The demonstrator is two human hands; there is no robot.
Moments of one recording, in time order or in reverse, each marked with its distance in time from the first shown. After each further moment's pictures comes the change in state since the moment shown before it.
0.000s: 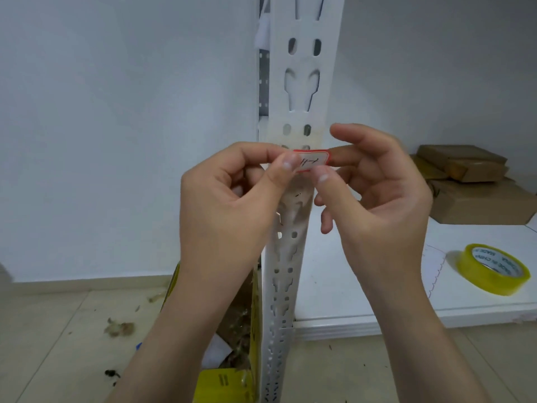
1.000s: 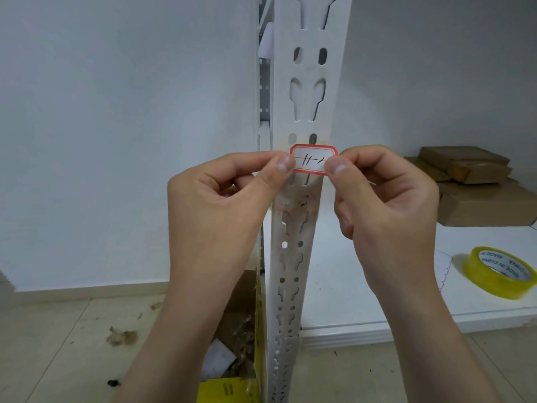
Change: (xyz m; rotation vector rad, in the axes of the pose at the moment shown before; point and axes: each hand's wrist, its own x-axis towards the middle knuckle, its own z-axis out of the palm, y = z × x) left_hand 0.008 0.005 -0.009 -0.013 0.040 -0.130; right_hand 0.010 -0.002 0.004 0.065 0.033 0.106
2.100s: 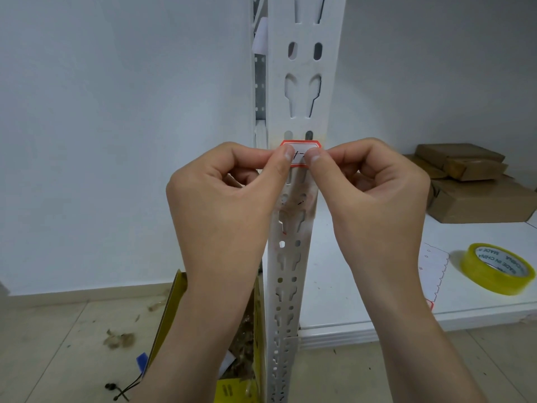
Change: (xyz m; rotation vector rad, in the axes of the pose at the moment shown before) left_hand 0.004 -0.006 0.015 0.104 0.152 0.115; right_hand 0.003 -0.001 0.013 -0.288 0.145 -0.063
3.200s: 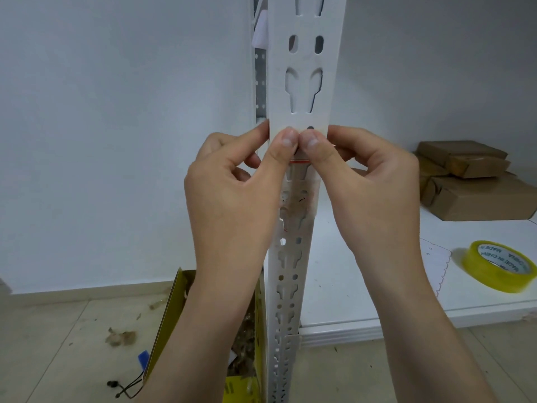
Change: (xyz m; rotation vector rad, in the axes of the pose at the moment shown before) left_hand 0.004 -0.009 0.008 0.077 -0.051 -0.039; right_hand 0.011 -0.003 0.001 -0.010 -0.088 0.099
